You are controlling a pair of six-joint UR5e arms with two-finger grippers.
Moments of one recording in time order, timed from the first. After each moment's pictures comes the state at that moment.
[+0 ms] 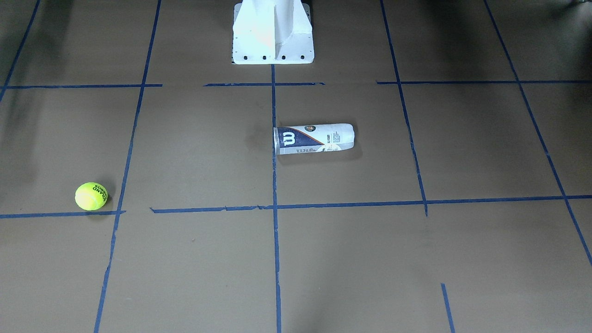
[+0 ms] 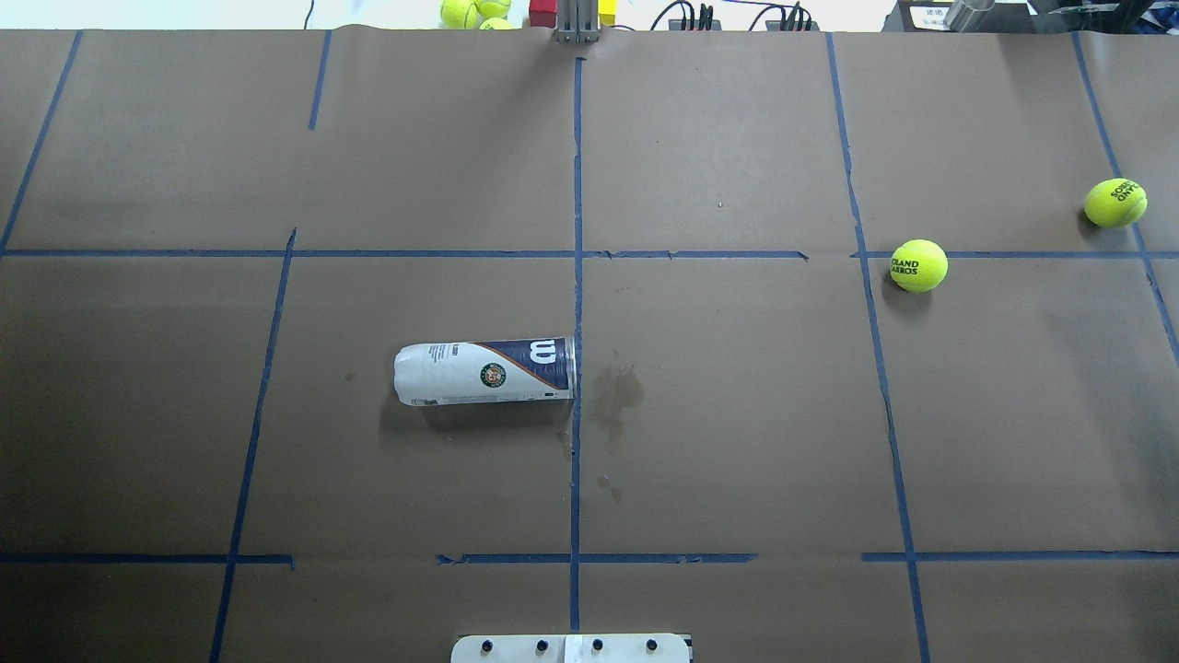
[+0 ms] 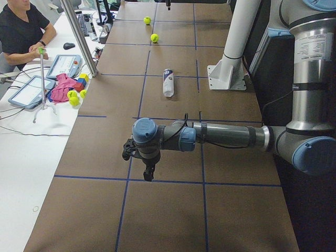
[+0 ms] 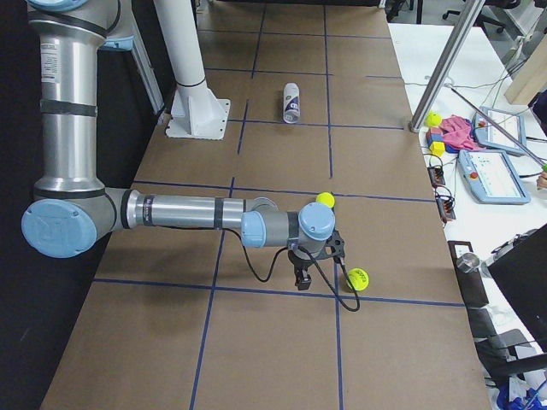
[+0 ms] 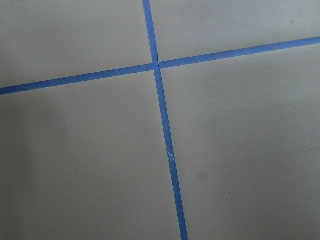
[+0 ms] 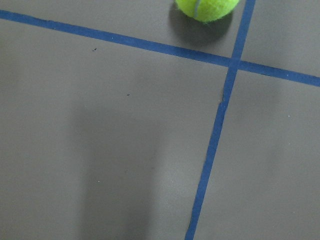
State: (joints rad) left arm -1.52 -1.48 -1.71 -1.55 -2.37 0.10; right arm 1.43 -1.63 1.60 -1.51 2.40 -0.10
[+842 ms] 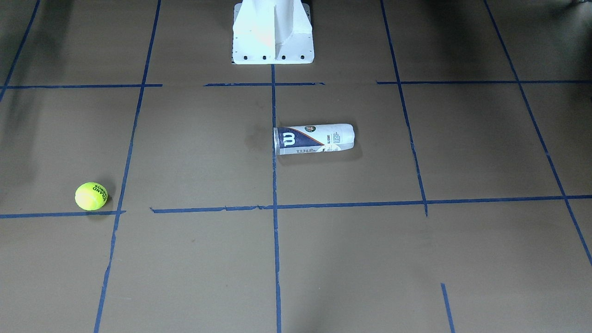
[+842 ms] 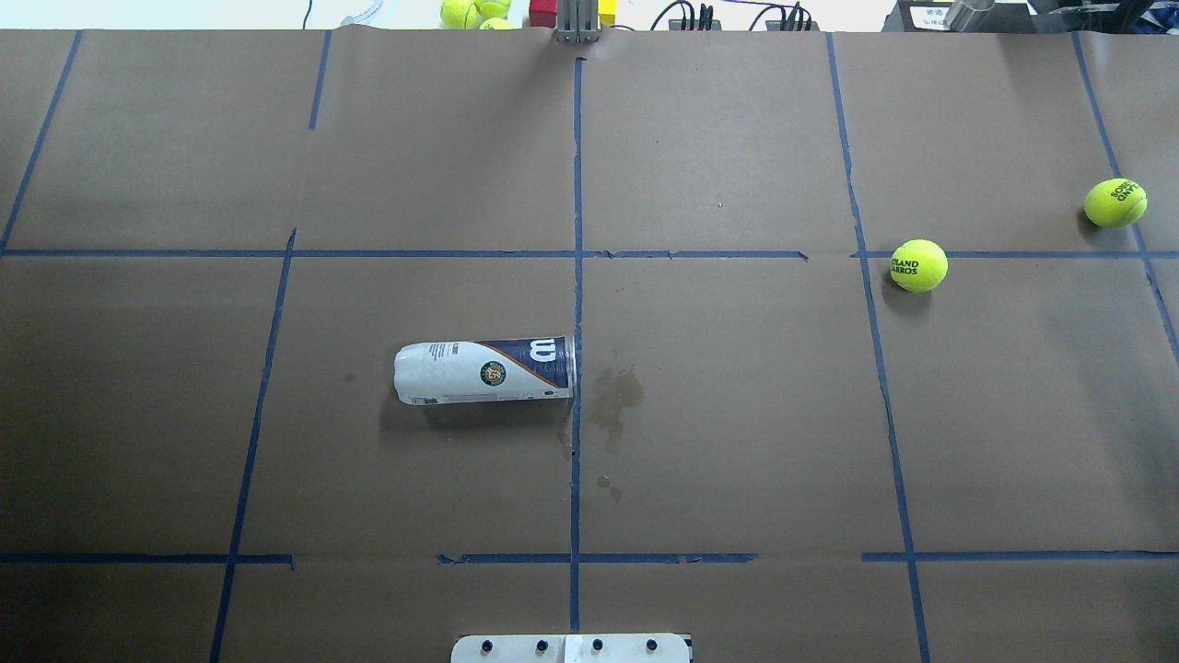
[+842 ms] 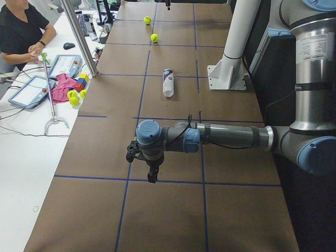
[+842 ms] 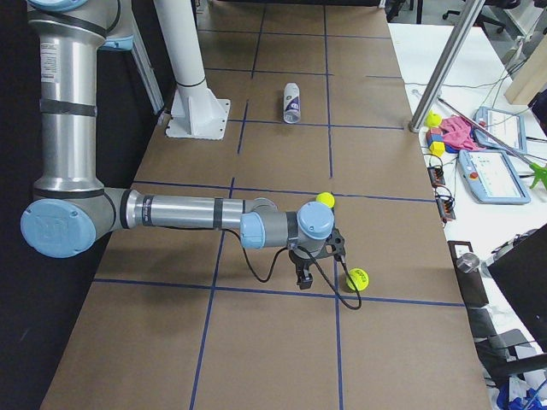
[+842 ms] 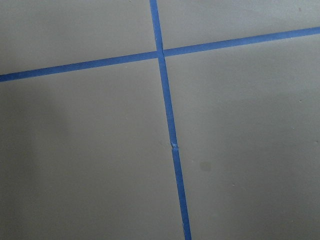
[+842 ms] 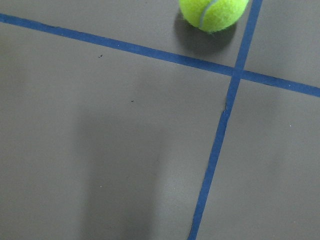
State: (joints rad) left arm -1.52 -1.45 -1.73 -1.55 -2.37 0.10; right arm 1.43 -1.64 1.61 -1.47 2.40 -0.10
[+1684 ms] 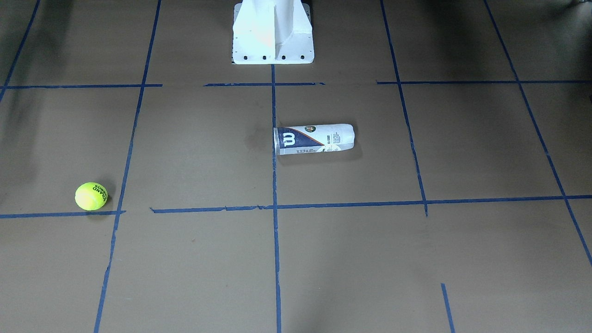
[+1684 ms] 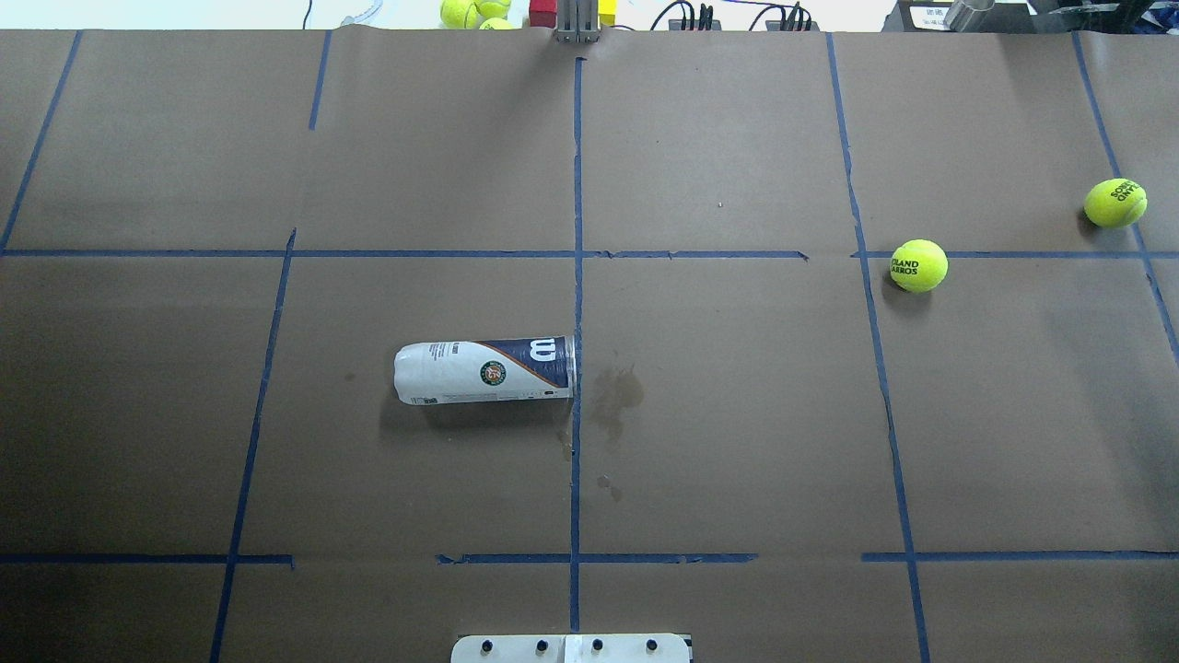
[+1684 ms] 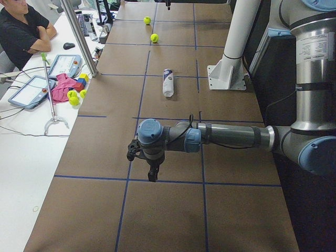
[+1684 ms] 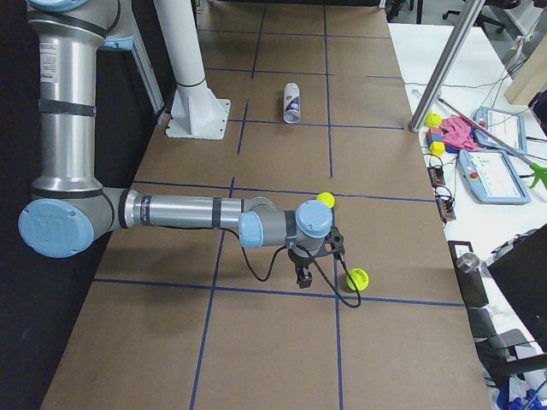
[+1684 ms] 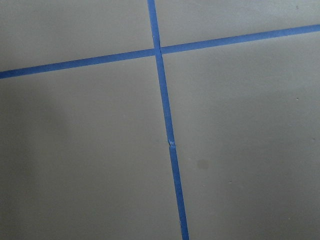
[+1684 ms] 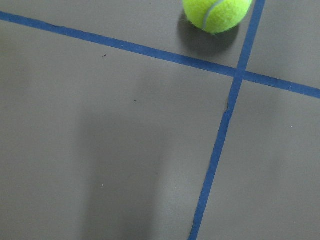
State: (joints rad) left arm -1.52 -1.44 -1.74 -1.58 -2.42 0.10; right arm 1.43 -1.65 1.61 -1.45 2.40 -0.10
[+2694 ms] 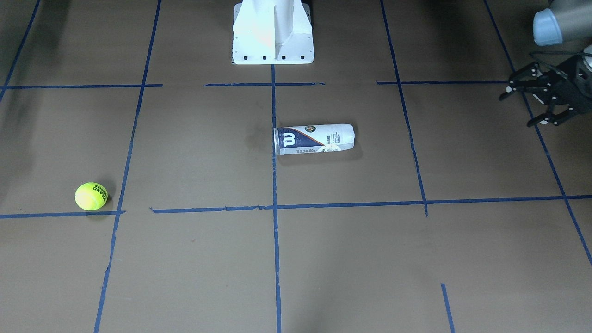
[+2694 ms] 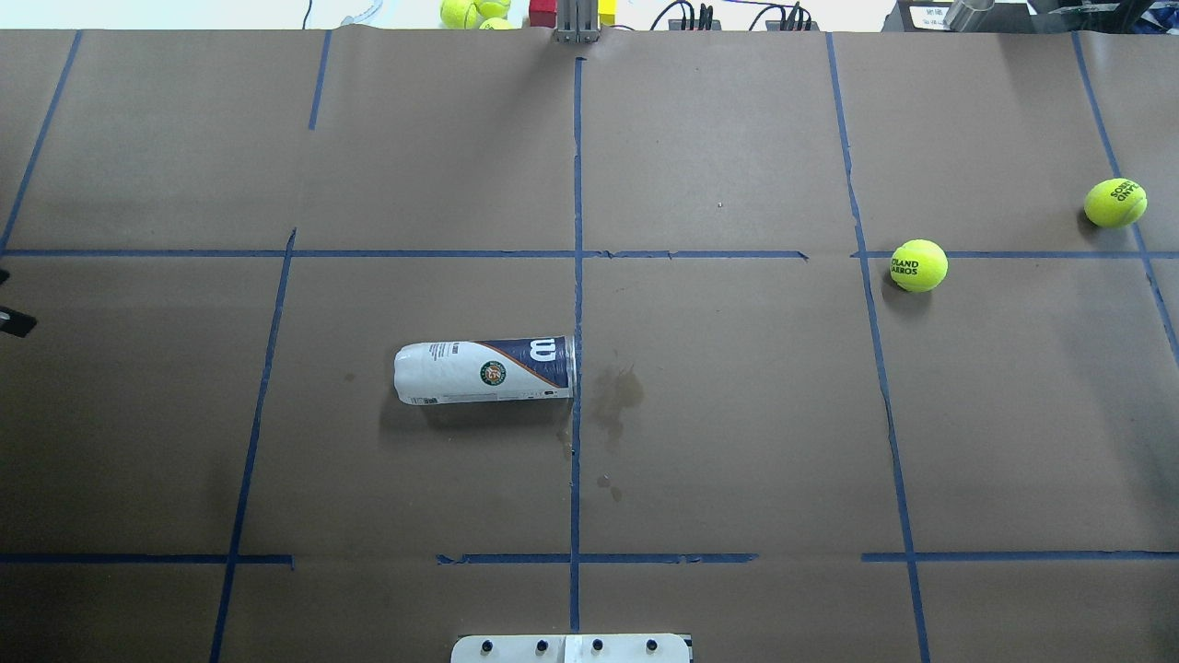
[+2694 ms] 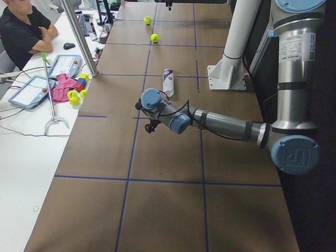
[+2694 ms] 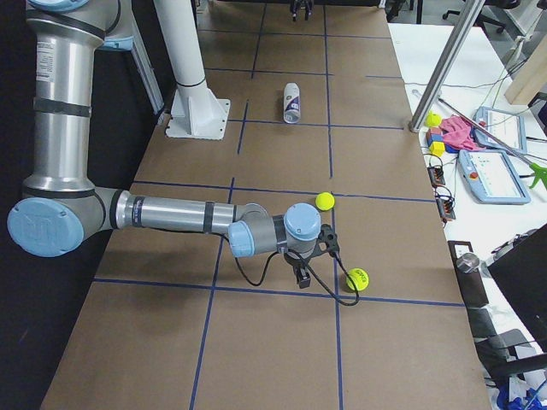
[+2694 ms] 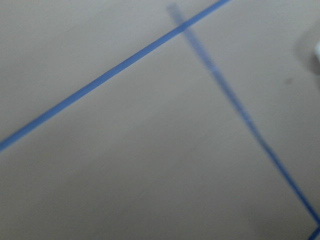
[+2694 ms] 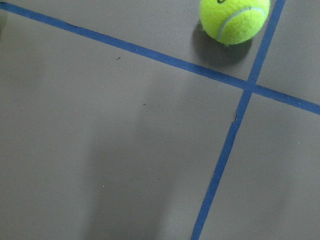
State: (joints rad) left arm -1.19 -1.53 -1.85 -1.96 -2.57 0.09; right arm 1.42 -1.69 1.61 -1.31 2.41 -0.10
